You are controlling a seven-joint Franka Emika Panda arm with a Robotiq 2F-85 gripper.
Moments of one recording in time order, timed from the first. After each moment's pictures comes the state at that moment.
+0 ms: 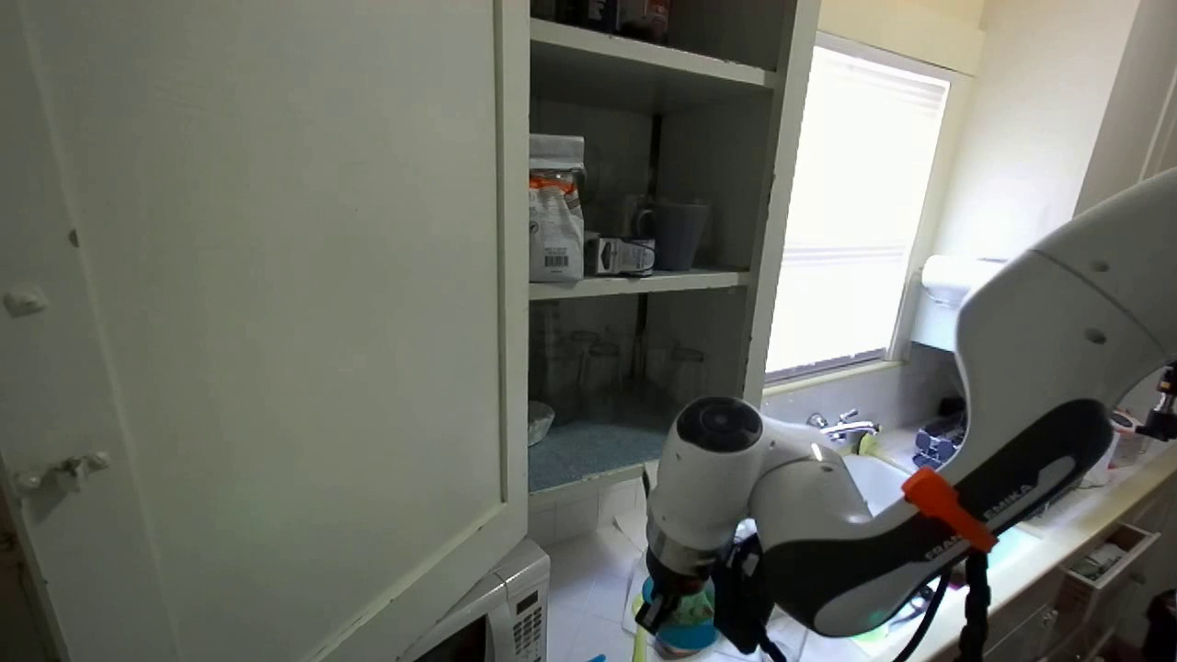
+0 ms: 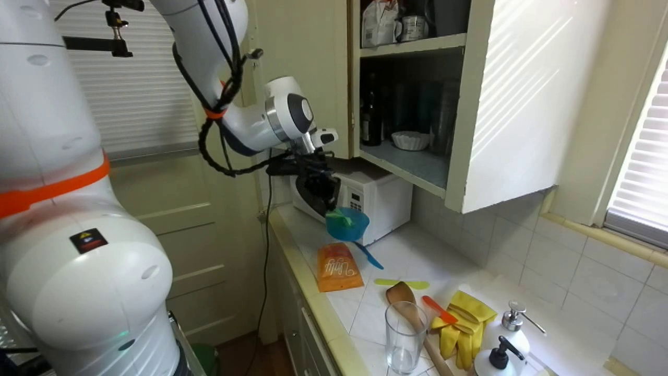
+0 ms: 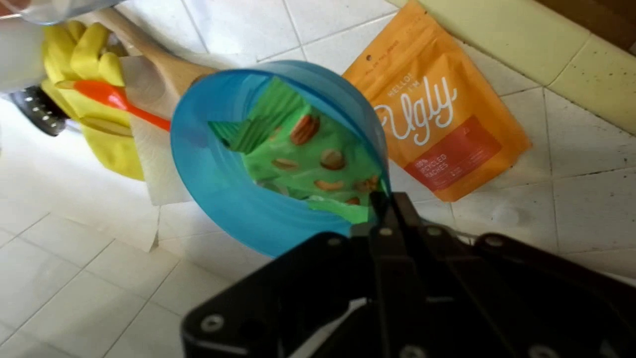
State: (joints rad) arm 0.13 -0.08 0.22 -2.48 -0.51 2.51 0.63
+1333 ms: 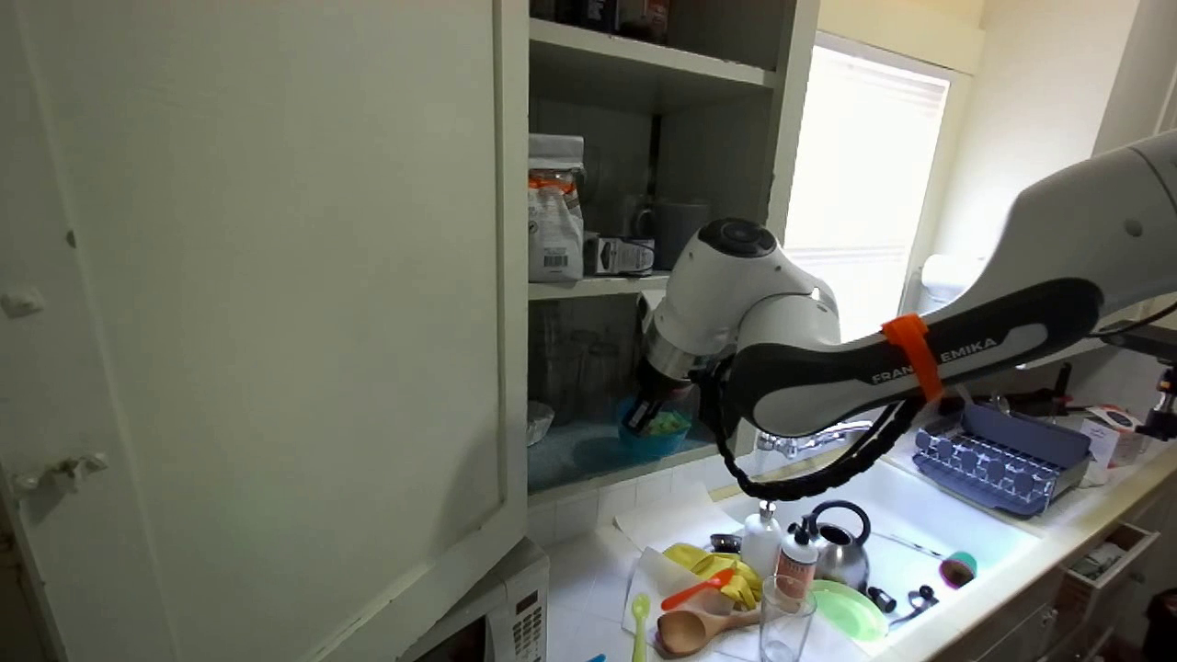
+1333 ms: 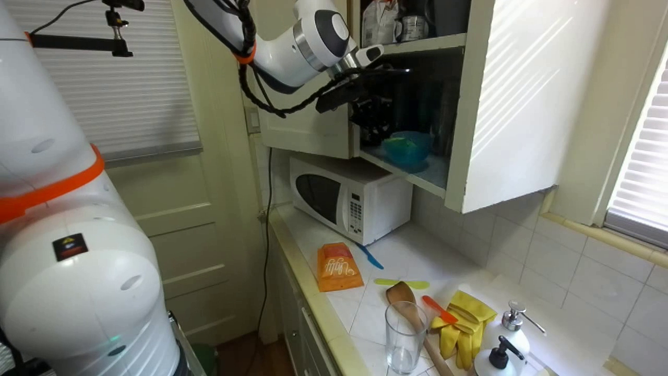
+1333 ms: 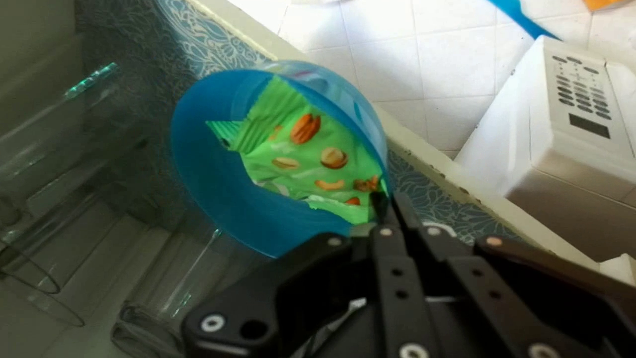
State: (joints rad) arm 0.01 -0.18 0.15 -2.21 -0.53 2.45 0.27
